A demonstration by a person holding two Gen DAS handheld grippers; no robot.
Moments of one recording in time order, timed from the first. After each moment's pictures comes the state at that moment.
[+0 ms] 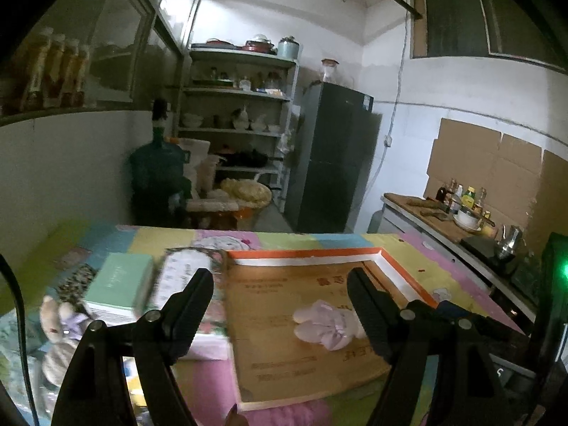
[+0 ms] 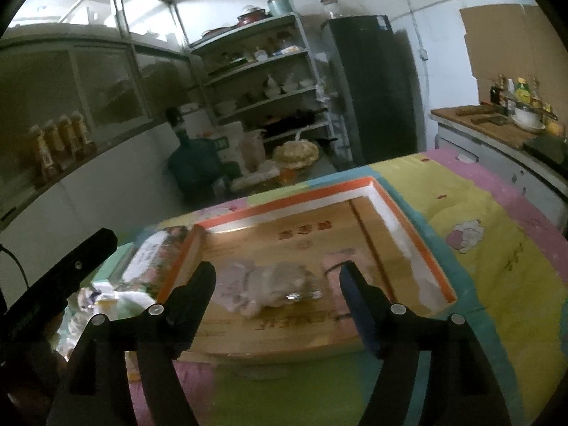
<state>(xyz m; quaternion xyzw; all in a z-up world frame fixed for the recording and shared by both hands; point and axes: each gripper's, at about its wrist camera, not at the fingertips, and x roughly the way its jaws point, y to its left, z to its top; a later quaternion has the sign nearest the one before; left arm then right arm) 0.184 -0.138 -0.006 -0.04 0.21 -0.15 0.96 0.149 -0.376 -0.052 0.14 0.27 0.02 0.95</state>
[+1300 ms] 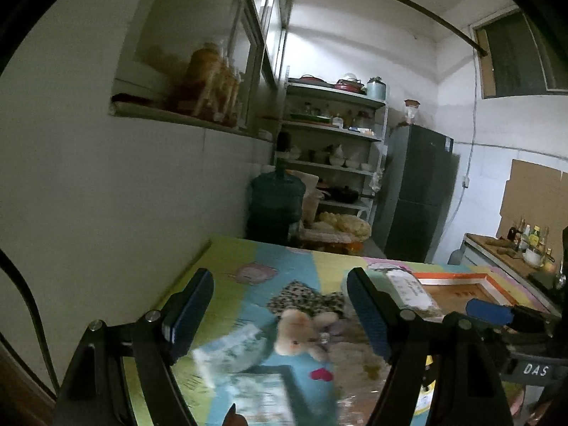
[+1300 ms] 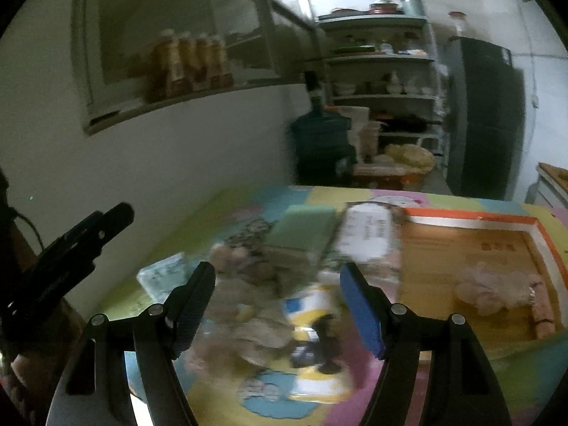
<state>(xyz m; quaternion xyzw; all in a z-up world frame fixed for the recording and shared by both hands) 0.125 0.110 -0.003 -0.06 0.15 0.00 0.99 0.151 -0.122 -0.030 0.03 0.28 0.21 0.94</state>
